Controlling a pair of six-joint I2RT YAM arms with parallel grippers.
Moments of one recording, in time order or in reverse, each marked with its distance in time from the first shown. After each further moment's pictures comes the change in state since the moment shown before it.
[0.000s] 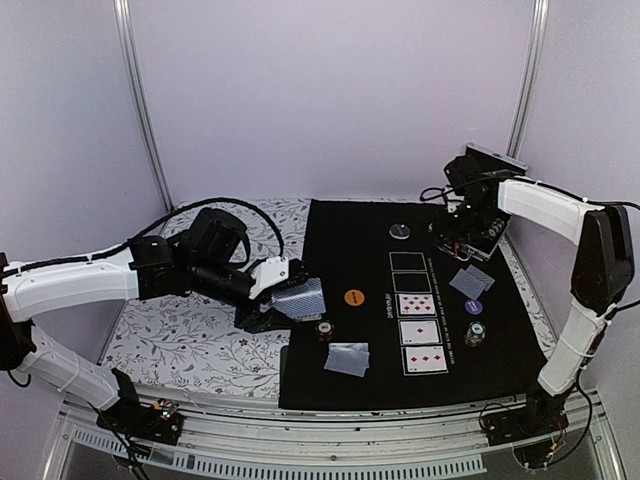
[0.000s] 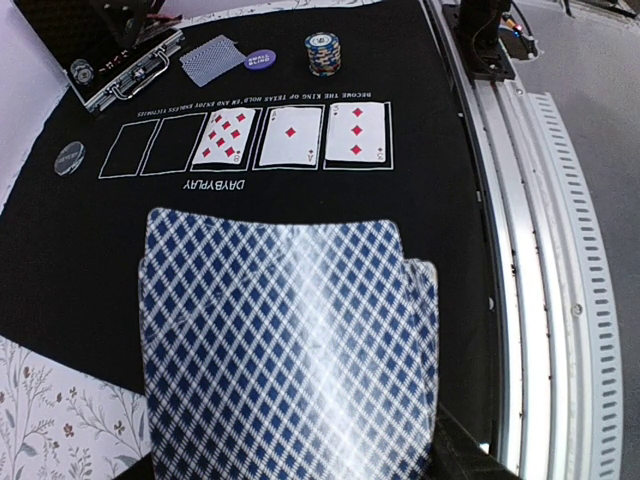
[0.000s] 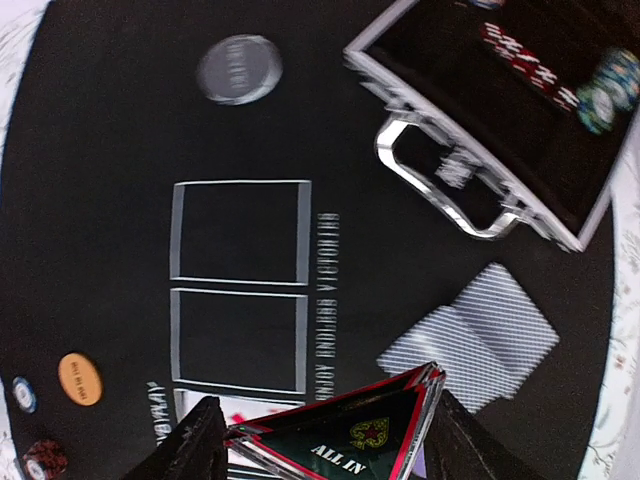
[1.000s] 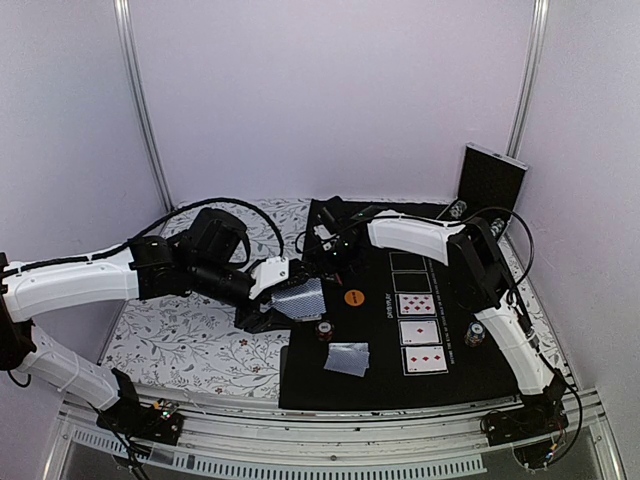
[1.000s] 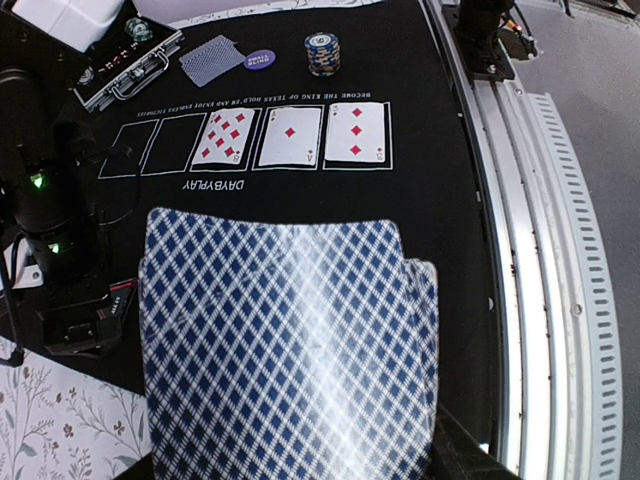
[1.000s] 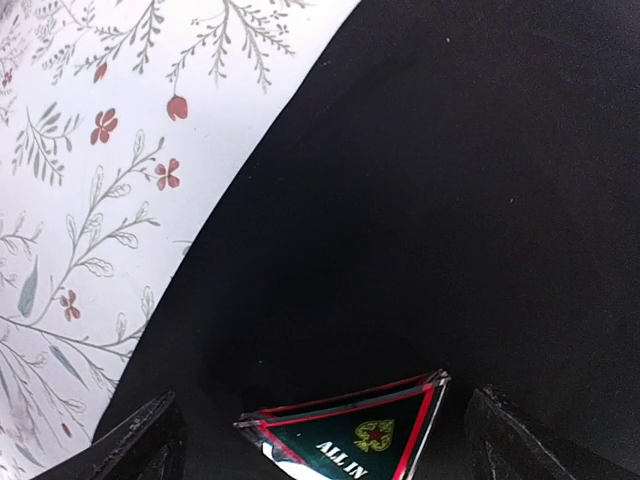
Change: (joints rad) left arm 0.000 0.000 0.000 0.000 0.002 0.000; right arm 0.453 0.772 0.725 0.070 -0.140 -0.065
